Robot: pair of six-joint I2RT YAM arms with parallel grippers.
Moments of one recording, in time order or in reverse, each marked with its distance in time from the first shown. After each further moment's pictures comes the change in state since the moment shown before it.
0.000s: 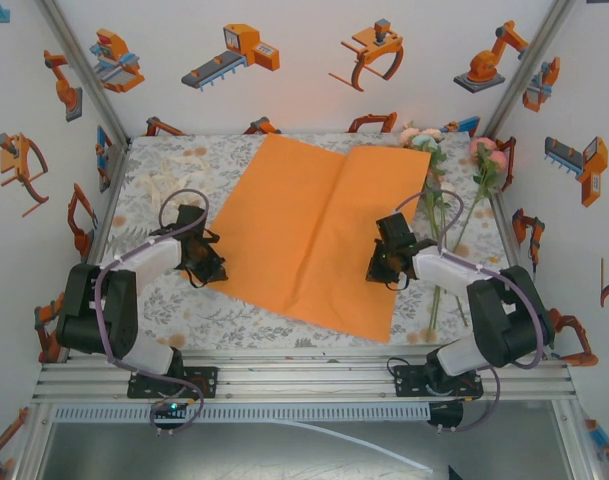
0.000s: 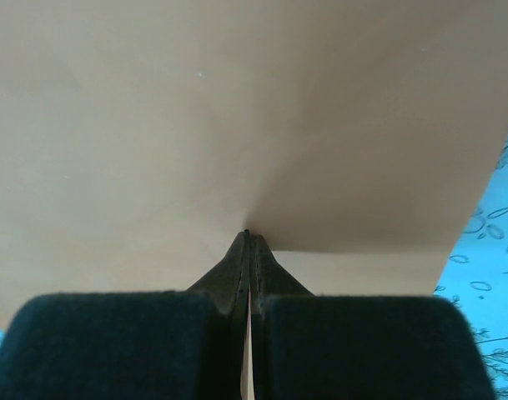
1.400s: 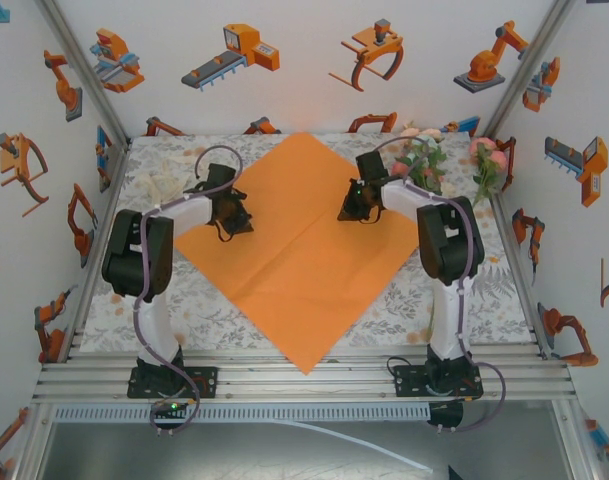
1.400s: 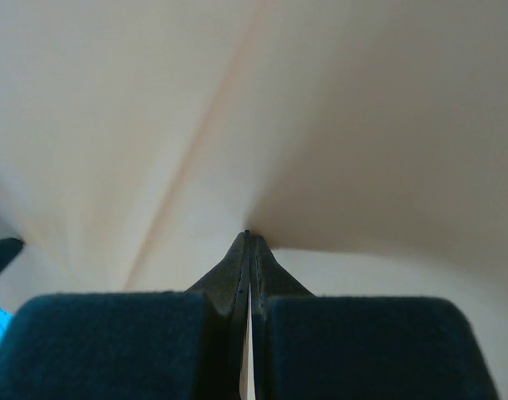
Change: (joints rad) left arm -0.096 0.420 0.461 0.164 0.012 0.098; right arm -0.078 0.654 0.792 -0.069 -0.151 -0.039
